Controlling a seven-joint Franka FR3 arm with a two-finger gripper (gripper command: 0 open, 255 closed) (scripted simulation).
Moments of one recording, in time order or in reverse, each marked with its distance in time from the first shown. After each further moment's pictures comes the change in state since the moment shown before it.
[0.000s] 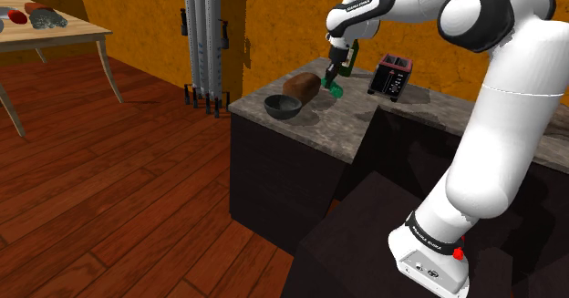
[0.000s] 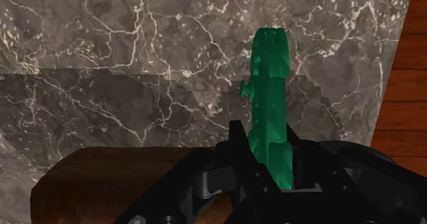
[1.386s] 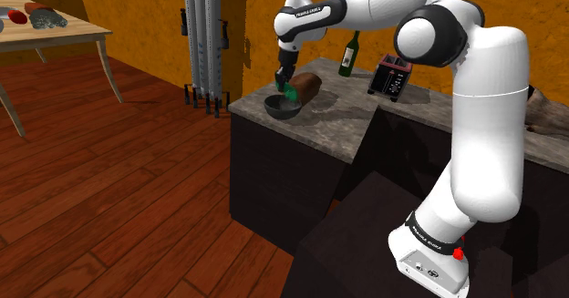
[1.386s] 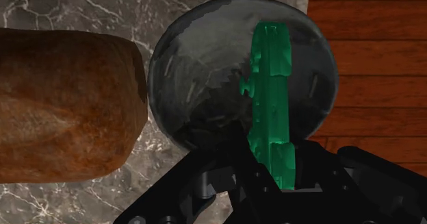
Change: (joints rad) arm 0.162 0.234 0.114 0.279 0.029 -0.046 0.292
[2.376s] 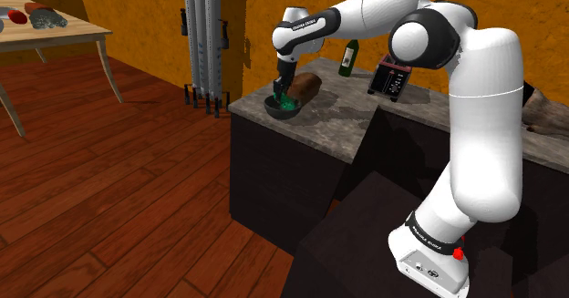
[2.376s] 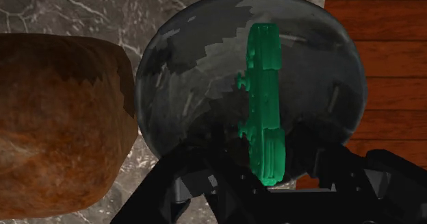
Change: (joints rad) arm -0.002 0.034 0.007 -0.053 0.013 0.085 -0.008
